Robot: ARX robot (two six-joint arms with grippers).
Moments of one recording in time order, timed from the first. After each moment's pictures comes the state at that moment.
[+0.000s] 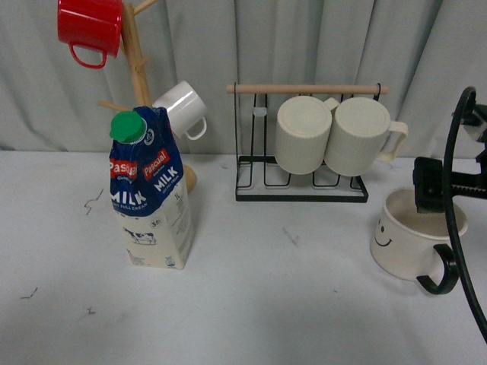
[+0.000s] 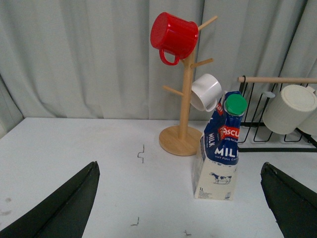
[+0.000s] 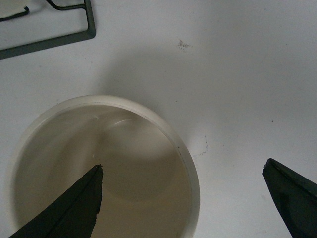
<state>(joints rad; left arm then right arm) 0.00 0.01 0.01 0.00 0.00 -0.01 0.06 1.99 1.20 -0.21 0.05 0.23</state>
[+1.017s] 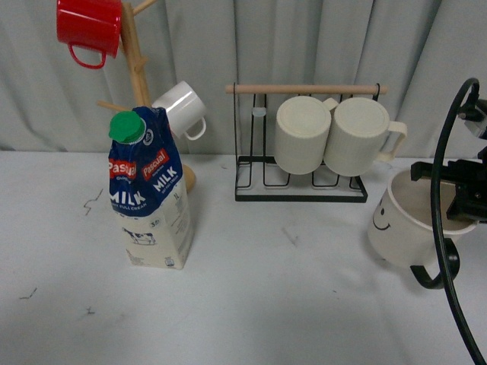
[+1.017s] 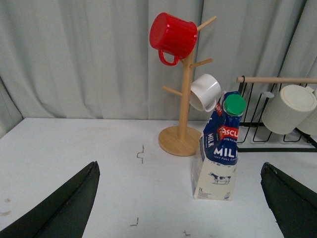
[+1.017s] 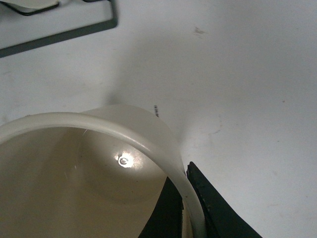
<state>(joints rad) 0.00 0.01 0.01 0.00 0.00 -0.01 0.09 1.92 1.15 -0.24 0.03 0.28</state>
